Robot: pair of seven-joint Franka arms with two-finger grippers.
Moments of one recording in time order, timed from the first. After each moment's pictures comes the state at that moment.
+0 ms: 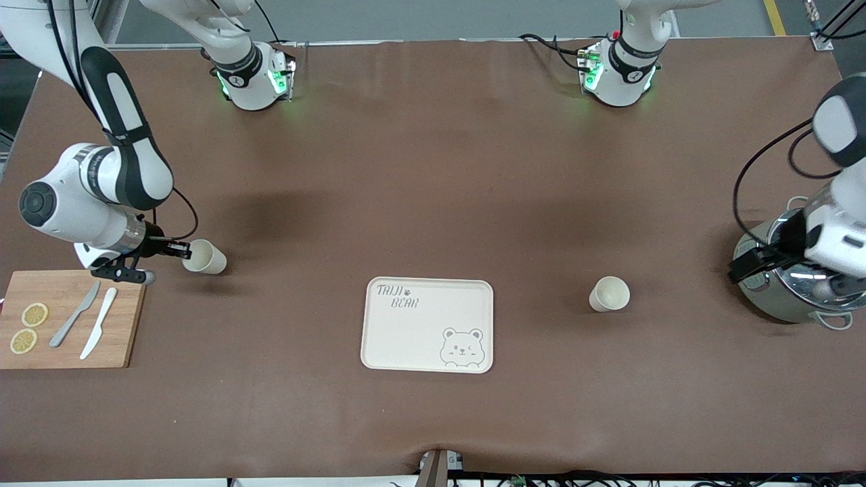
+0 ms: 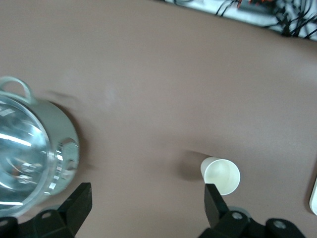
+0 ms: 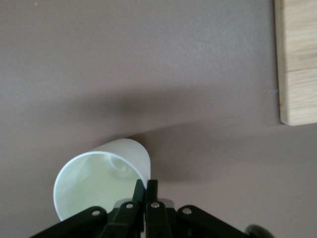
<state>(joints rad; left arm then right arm) 0.11 0.14 -0.08 -1.68 0.03 2.01 -0.21 -0.07 0.30 -0.08 -2.17 0.13 2.36 -0.09</state>
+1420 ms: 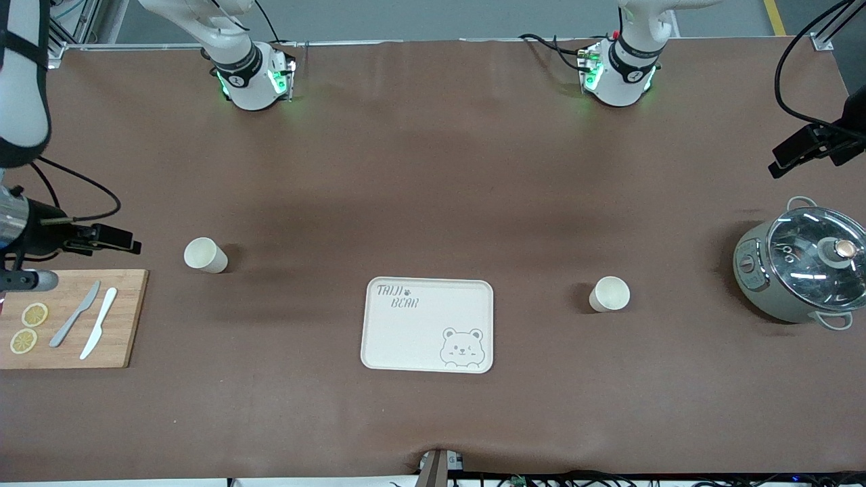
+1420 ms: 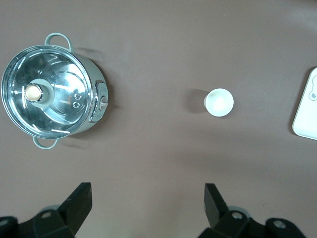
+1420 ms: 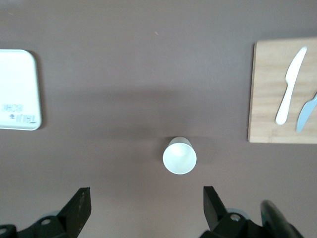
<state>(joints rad) 0.04 -0.06 -0.04 -1.58 0.03 1.56 -0.19 -0.01 0.27 -0.06 -1.40 0.12 1.60 -0.09</state>
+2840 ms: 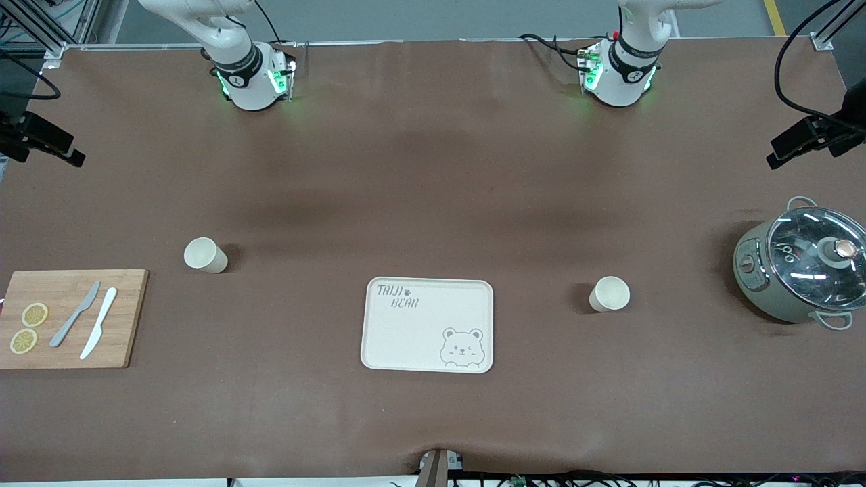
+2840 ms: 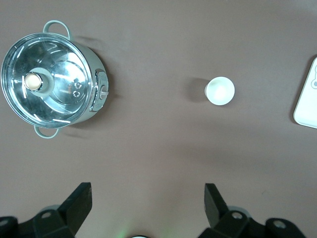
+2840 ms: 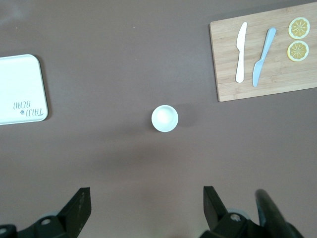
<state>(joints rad) 0.03 -0.05 -0.03 -1.55 0.02 1.49 -0.19 -0.02 -0.08 -0.08 -1.59 0.06 1.50 0.05</state>
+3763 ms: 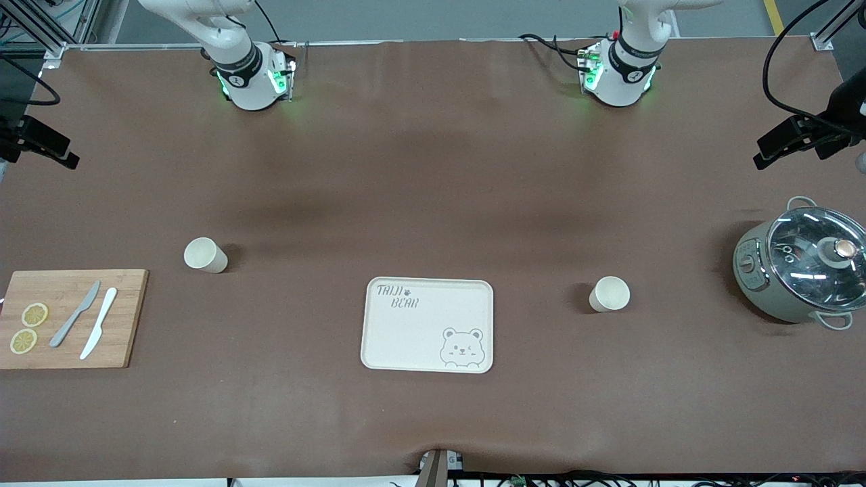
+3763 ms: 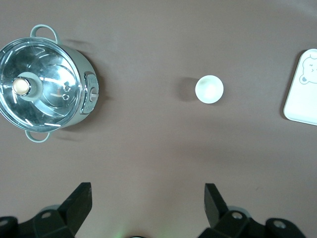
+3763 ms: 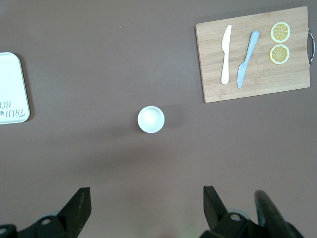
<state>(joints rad) 0.02 -0.04 -0.05 -1.54 0.01 1.49 -0.19 -0.02 -0.08 -0.08 -1.59 0.00 1.50 0.04</state>
